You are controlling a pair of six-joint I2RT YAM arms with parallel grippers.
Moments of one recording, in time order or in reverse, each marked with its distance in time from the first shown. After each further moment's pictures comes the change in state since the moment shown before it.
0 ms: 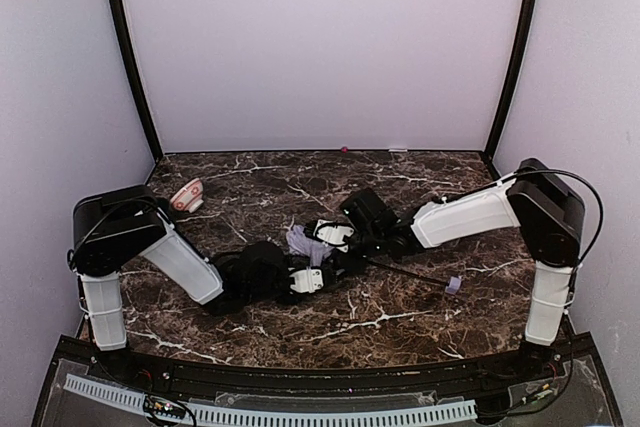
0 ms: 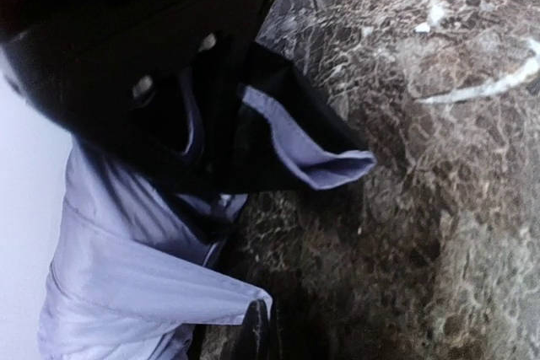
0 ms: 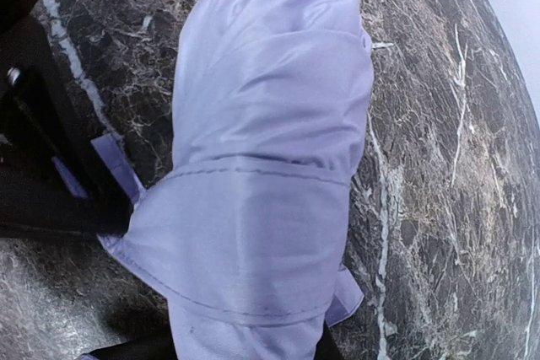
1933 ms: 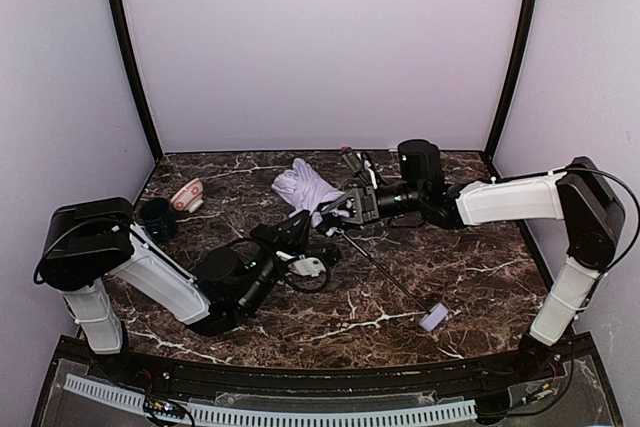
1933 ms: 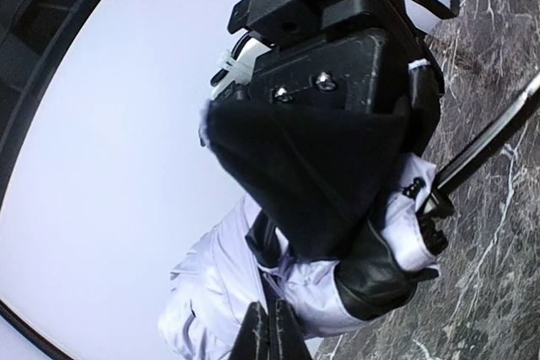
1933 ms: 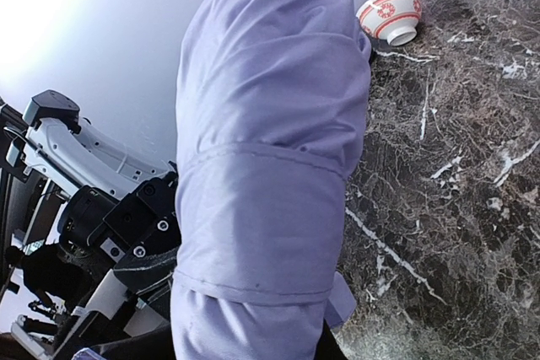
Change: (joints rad) left arm -0.195 -0.145 -0.101 0.755 -0.461 0.601; right arm -0.212 -0.213 -0.091 0.420 -0.957 1.079
